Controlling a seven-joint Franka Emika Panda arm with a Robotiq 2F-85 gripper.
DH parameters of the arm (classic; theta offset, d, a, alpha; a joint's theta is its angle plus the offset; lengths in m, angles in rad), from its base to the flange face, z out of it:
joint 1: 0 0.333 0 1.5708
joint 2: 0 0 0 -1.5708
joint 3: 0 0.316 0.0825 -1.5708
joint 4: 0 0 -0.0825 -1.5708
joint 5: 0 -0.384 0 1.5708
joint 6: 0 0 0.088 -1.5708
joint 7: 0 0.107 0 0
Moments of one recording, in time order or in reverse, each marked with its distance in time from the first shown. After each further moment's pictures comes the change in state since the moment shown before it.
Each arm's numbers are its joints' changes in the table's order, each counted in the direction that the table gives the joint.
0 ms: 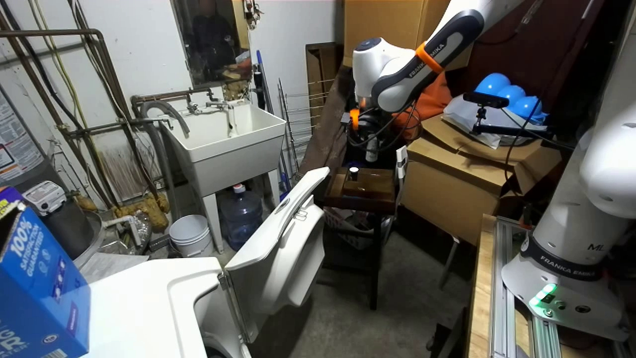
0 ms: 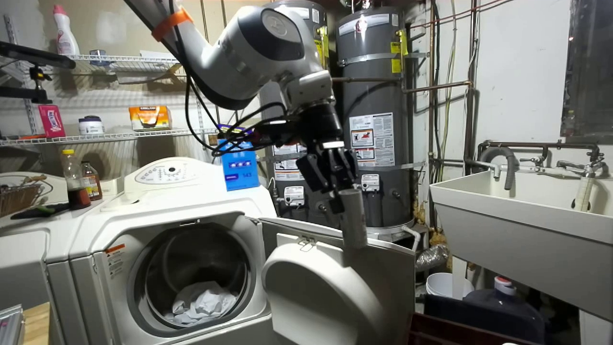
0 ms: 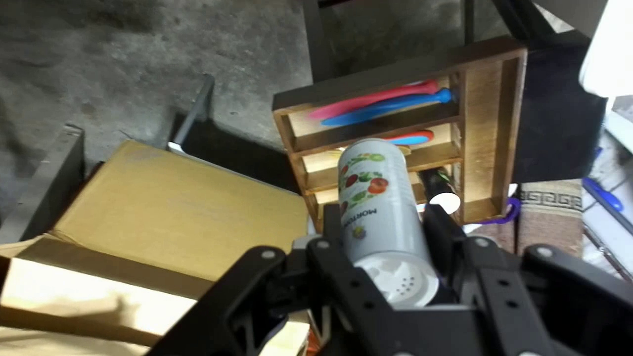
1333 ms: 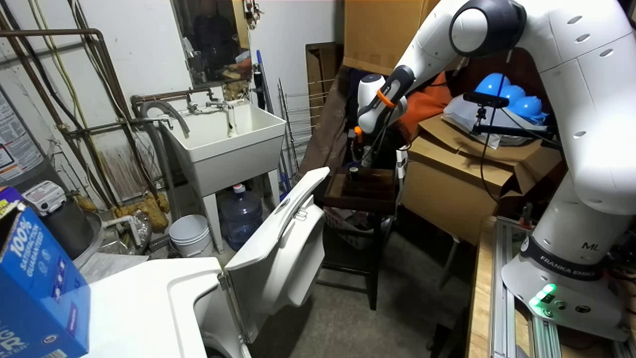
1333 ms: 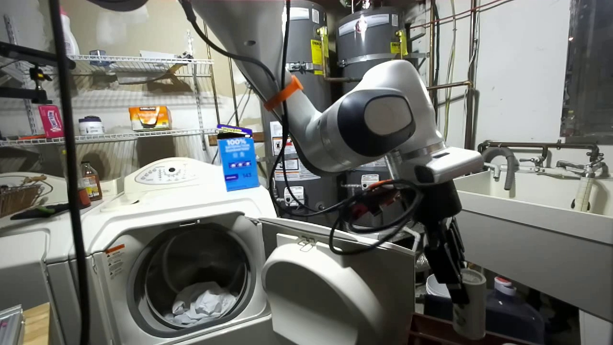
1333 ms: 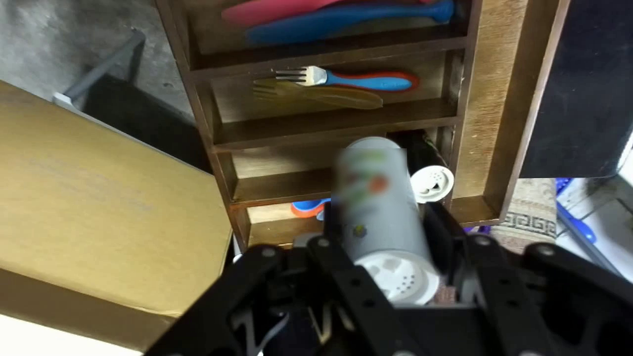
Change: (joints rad) arm -0.148 -0.531 -0.100 -0.393 -0.353 -0.269 -0.563
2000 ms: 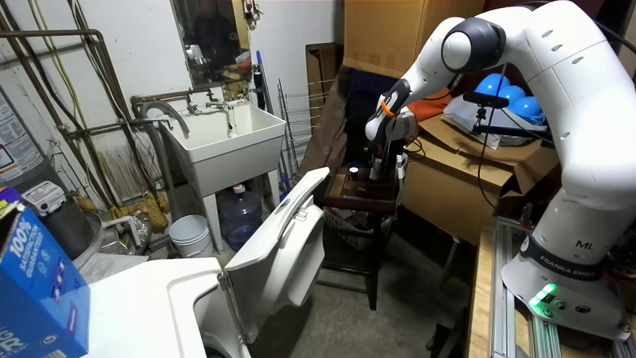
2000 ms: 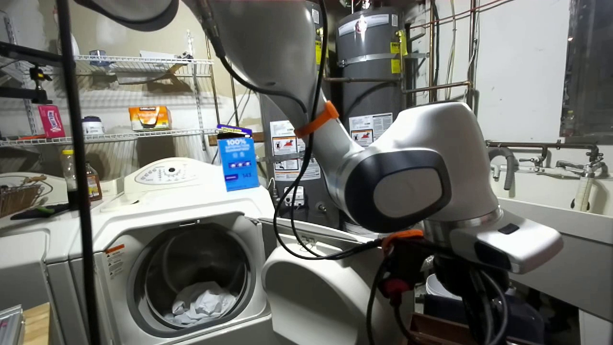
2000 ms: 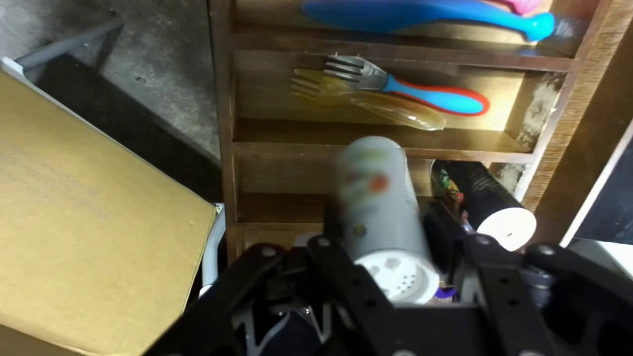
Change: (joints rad) arm -0.158 -0.138 0.064 -0.038 -0.297 -0.109 -0.534
